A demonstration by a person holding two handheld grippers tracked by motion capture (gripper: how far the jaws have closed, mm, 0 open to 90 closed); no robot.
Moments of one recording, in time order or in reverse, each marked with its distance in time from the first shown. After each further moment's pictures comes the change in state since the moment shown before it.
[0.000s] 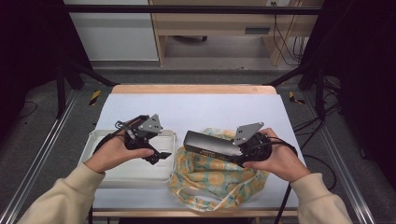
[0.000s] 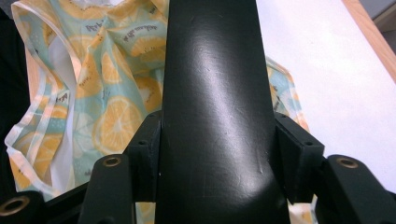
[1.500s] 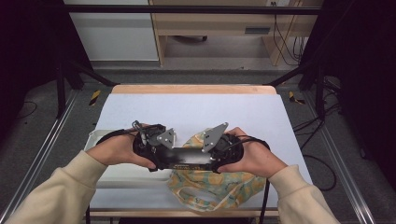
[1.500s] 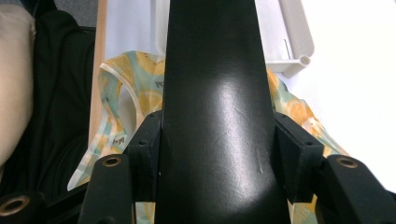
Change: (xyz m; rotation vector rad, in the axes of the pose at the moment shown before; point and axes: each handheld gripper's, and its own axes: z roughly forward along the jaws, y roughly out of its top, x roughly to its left) left arm -0.021 0.024 0.012 0.296 -0.153 0.286; right arm 0.030 0.068 0.026 0.007 0.177 -0.152
